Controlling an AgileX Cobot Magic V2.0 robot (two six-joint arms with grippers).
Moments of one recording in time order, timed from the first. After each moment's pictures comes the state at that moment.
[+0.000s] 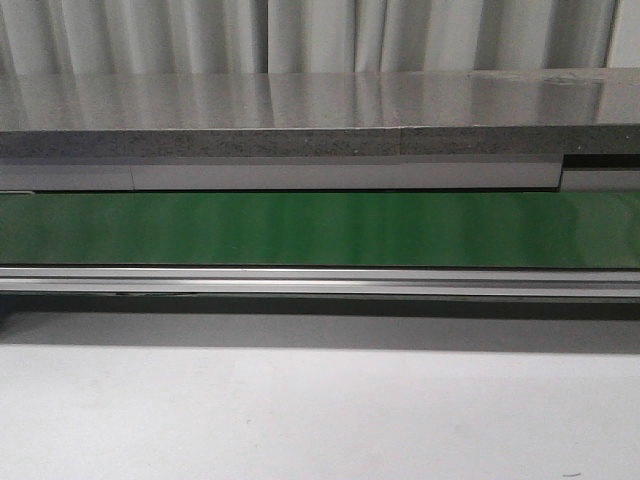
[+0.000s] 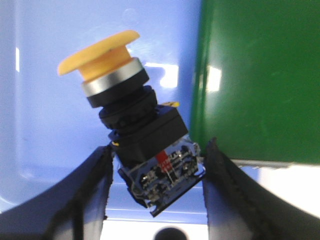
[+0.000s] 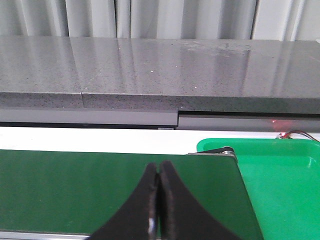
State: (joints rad) left arm 0.34 1.73 -1.43 -0.11 1.13 0.41; right arm -0.06 0.32 -0.22 0.39 0.03 -0.35
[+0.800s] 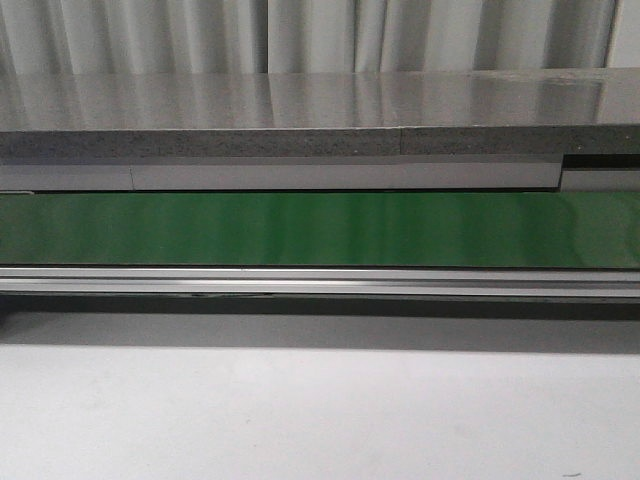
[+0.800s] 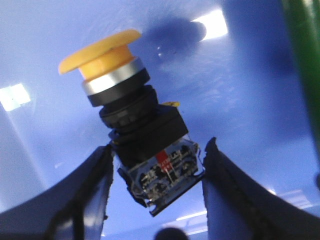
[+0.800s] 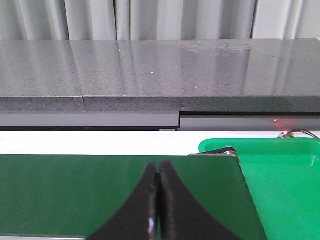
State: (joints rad) left arm 0.35 1.98 -1.43 0.00 0.97 0.76; right arm -0.06 0.32 -0.22 0.41 0.03 -0.35
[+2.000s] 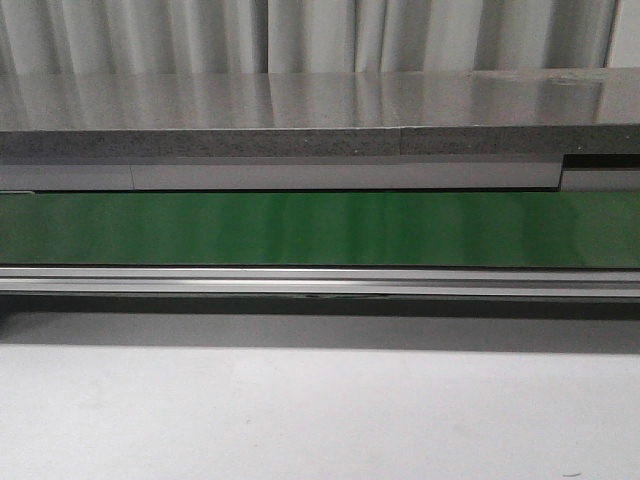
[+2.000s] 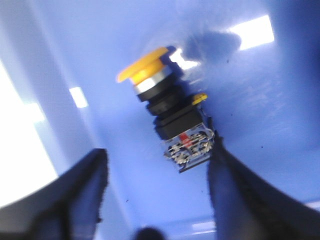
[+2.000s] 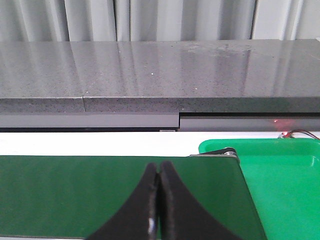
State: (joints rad) left arm 0.35 1.89 -1.44 0.08 0.90 0.72; right arm -0.06 0.32 -0.22 0.41 0.03 -0.35
